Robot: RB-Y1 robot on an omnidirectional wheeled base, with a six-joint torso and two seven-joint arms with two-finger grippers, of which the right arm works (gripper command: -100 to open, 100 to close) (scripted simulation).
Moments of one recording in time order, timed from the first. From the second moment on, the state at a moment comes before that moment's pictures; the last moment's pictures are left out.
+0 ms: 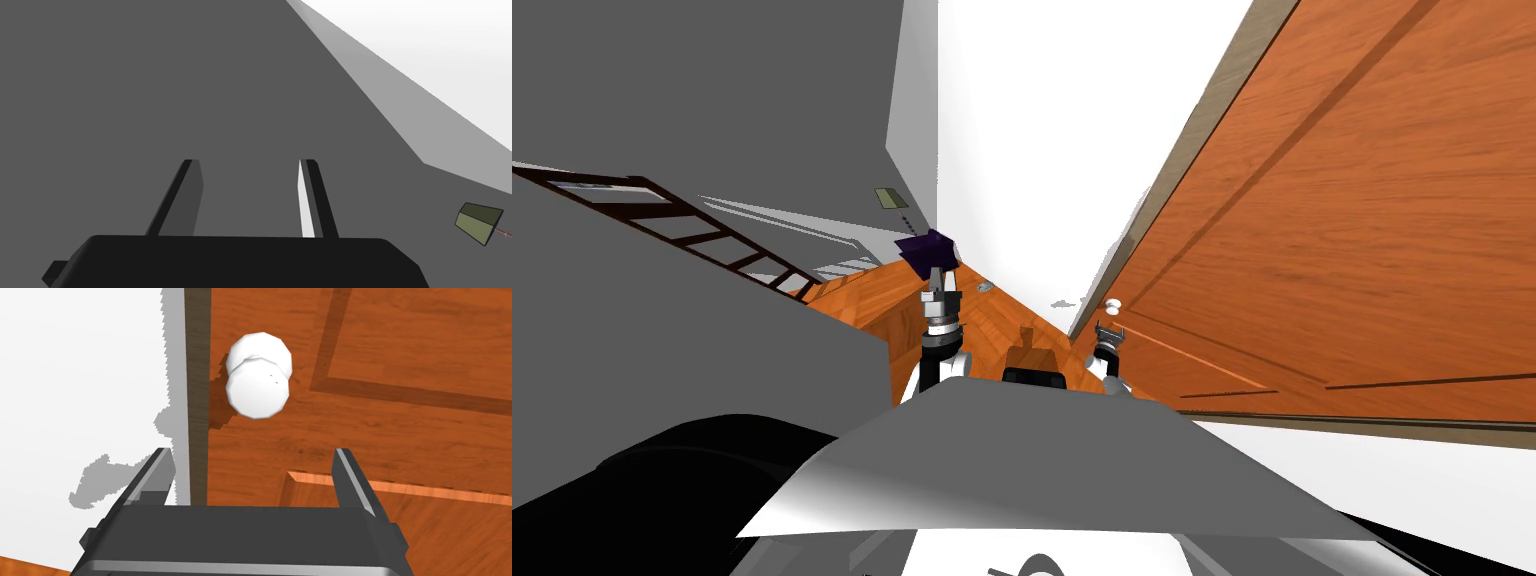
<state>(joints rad) -0.21 -0.11 -0.23 -0.52 -0.47 -0.88 -1.18</state>
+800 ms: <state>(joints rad) -0.20 -0.14 -0.22 -0.49 -0.50 -0.89 -1.32</state>
